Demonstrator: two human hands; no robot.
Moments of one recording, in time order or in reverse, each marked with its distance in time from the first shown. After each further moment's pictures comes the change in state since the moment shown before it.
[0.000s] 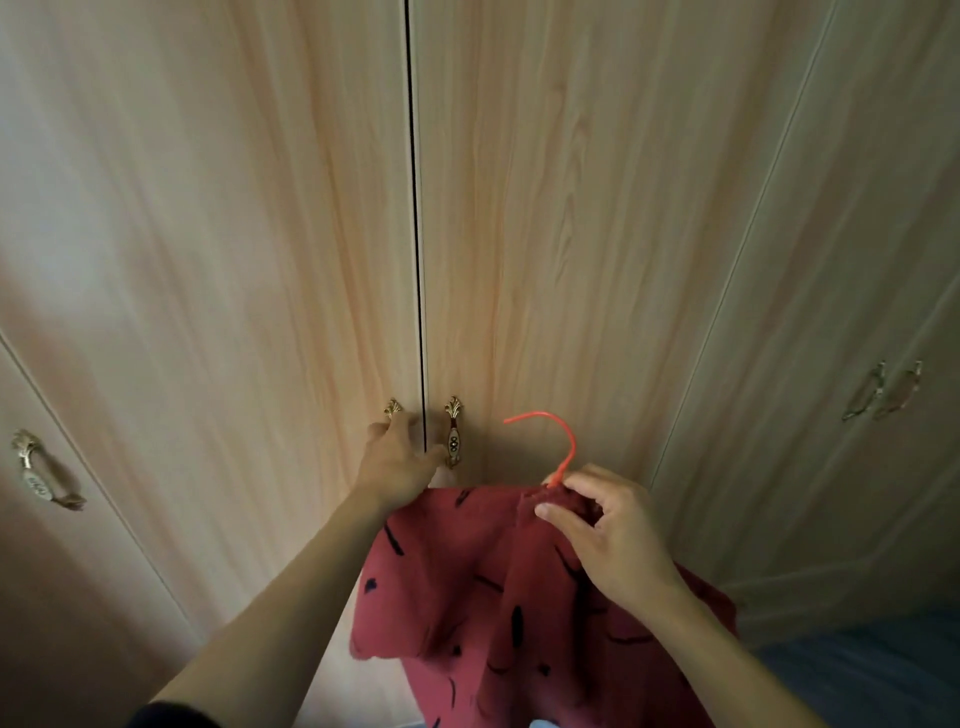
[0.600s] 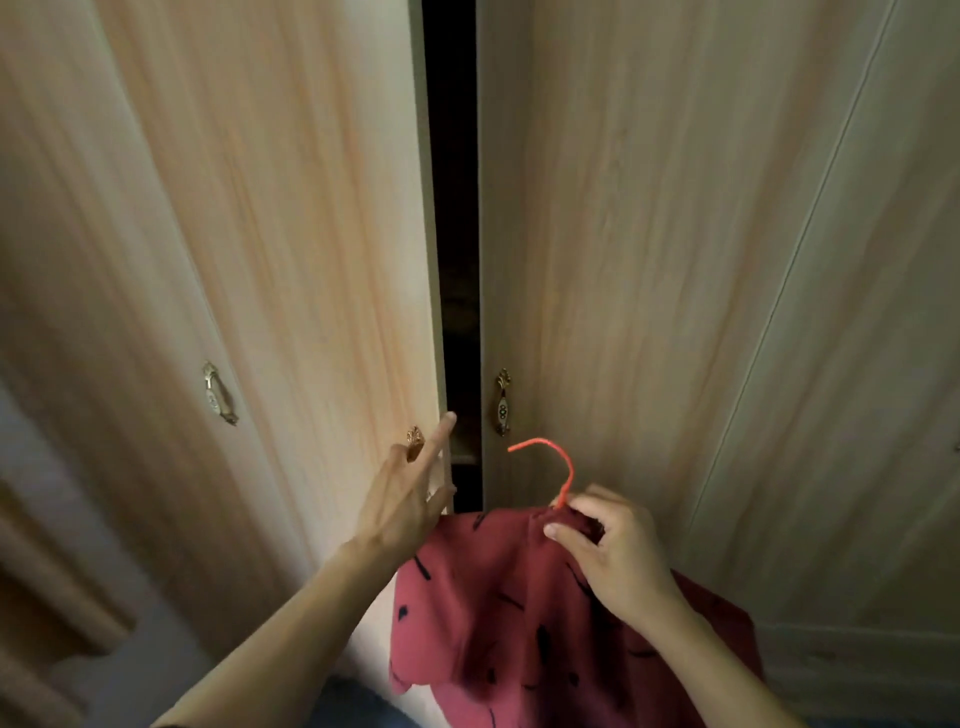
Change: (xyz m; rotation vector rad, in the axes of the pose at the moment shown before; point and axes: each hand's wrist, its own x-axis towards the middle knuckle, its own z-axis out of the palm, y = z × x) left_hand -0.144 -0.016 -0.008 0.349 0.220 0.176; right_hand -0.057 0.008 -0.012 0.099 -0.172 -0.087
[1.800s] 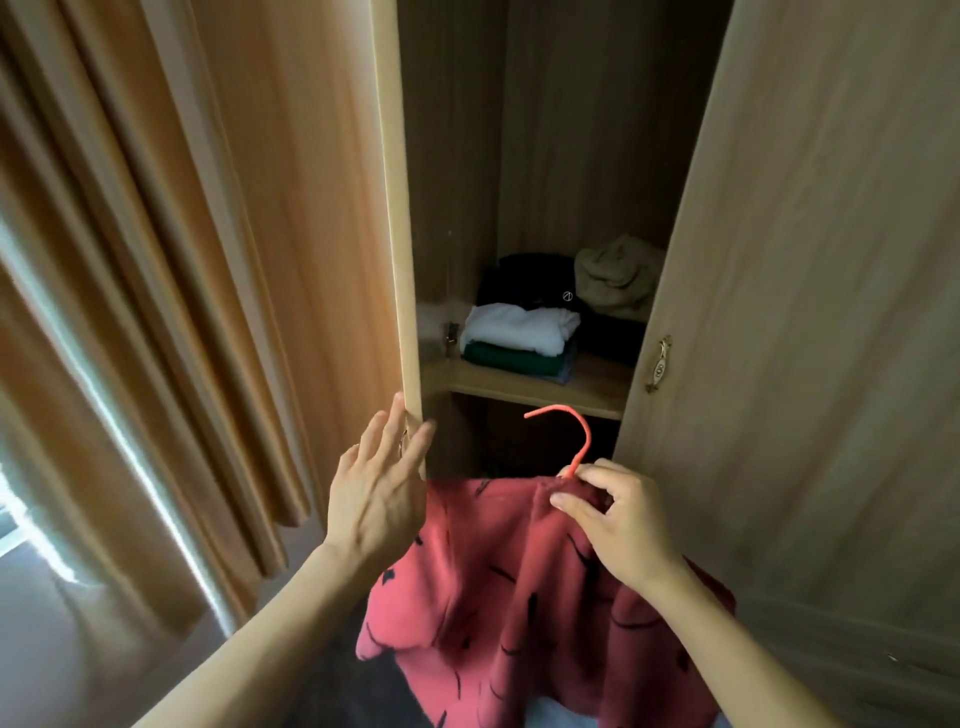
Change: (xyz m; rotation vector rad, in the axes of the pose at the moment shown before) left_hand -0.222 -0.131 -0.177 0.489 0.186 -0.097; right_hand -0.086 -0.188 0.135 0.158 -0.092 -0.045
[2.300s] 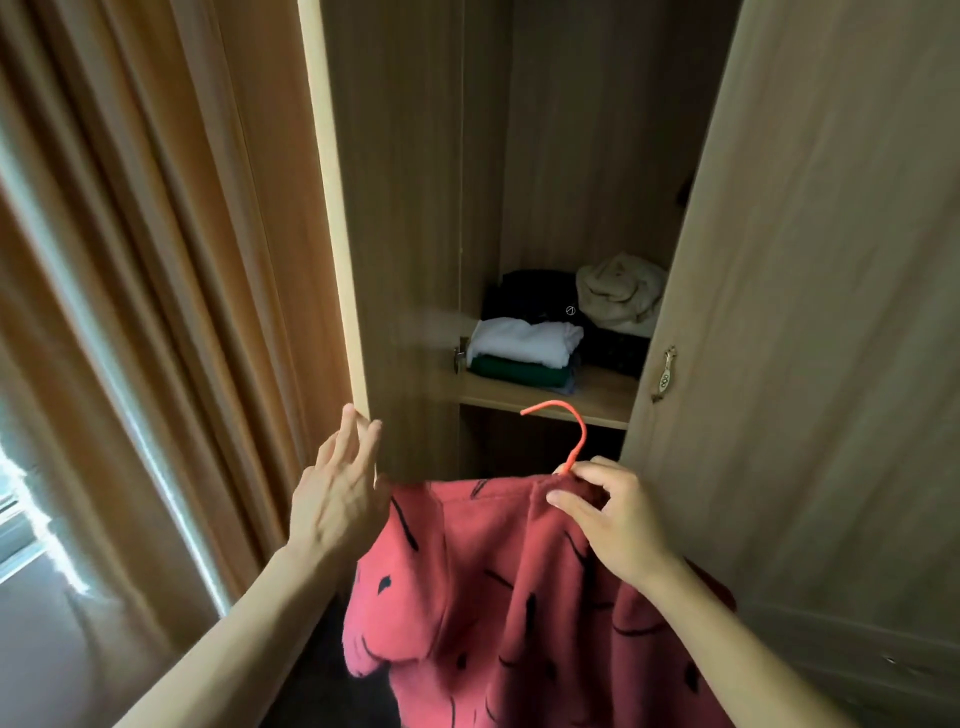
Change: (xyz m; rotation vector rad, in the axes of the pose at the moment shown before) left_hand -0.011 -0.073 -0.004 -0.064 -0.003 -0.117; right_hand -0.004 -0.030 0.024 0.019 0.001 -0.008
